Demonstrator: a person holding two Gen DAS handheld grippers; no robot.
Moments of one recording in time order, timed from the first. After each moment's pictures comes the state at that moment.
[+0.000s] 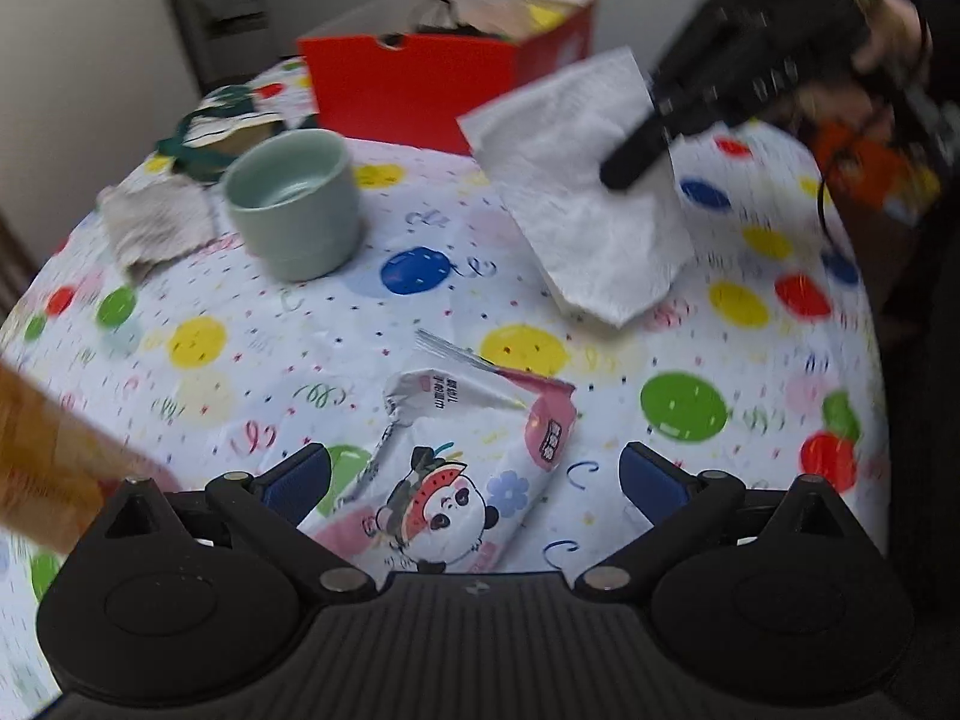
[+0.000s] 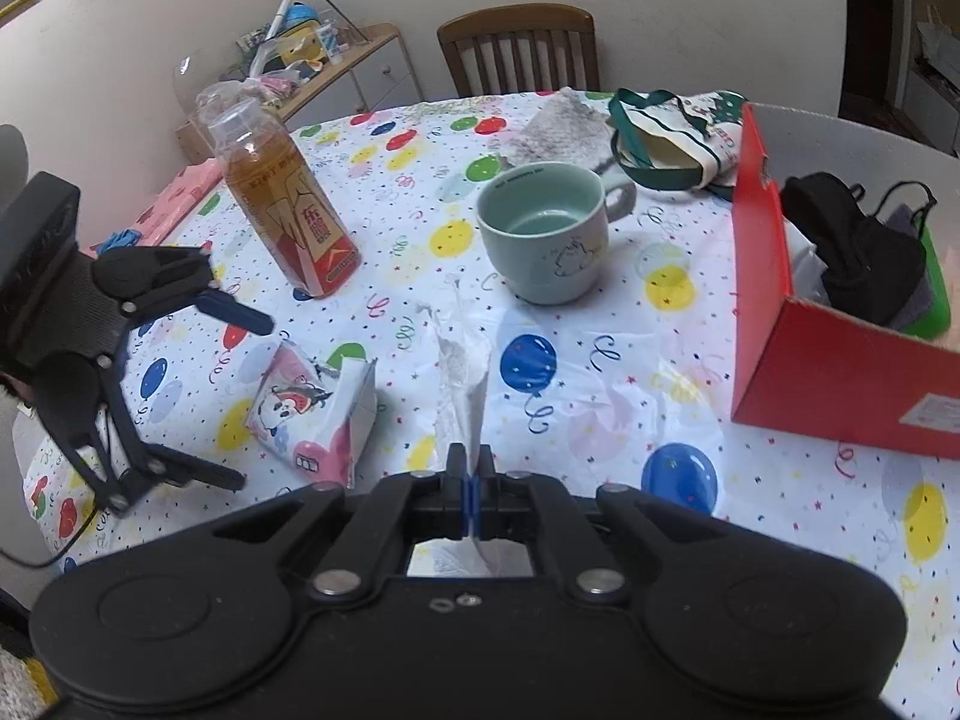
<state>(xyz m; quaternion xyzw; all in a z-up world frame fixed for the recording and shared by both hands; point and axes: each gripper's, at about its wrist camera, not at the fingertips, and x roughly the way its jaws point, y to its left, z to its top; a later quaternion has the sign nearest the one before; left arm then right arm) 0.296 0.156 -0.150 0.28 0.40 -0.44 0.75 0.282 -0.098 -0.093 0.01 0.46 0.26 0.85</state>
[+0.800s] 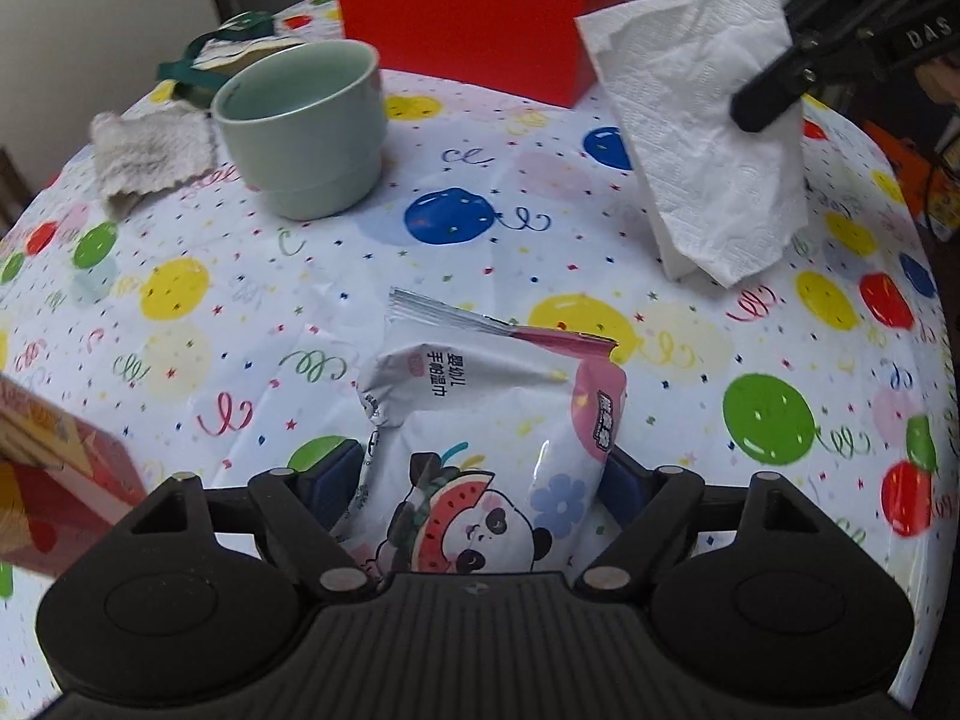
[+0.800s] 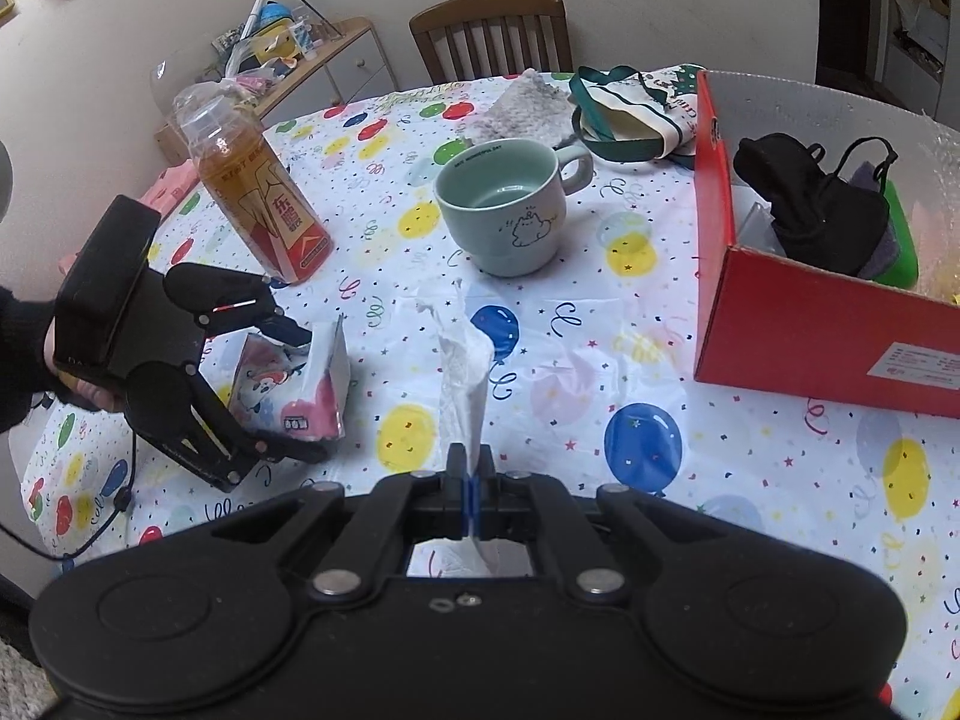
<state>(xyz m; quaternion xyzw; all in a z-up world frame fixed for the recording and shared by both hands) 0.325 0.142 -0.194 0.24 0.45 -0.38 0.77 0.276 -0.120 -0.096 0.02 0.48 0.24 0.84</state>
